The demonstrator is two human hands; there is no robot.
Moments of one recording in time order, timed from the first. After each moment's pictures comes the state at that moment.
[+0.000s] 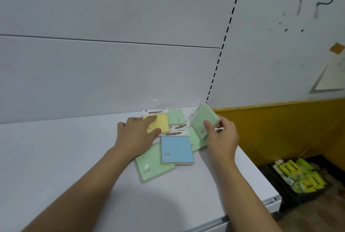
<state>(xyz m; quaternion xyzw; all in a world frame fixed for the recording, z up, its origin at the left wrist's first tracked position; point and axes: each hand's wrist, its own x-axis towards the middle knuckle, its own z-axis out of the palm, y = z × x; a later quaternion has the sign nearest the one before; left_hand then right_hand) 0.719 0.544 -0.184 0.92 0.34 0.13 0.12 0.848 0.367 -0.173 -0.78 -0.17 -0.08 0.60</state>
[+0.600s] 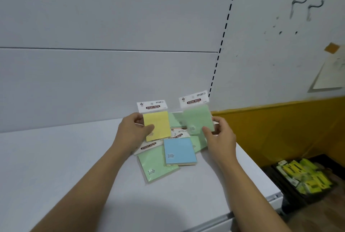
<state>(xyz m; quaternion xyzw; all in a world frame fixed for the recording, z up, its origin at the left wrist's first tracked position) 0.705 0.550 -0.169 0.71 0.33 0.30 0.55 0.842 0.362 -0.169 -0.78 -0.22 -0.02 0.58</state>
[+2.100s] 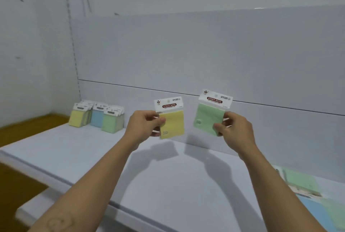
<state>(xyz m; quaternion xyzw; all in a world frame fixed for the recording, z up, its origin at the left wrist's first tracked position) 0.400 0.592 -0.047 0.63 0.41 0.52 0.41 0.646 0.519 -0.040 -0.67 -0.54 0.07 0.50</state>
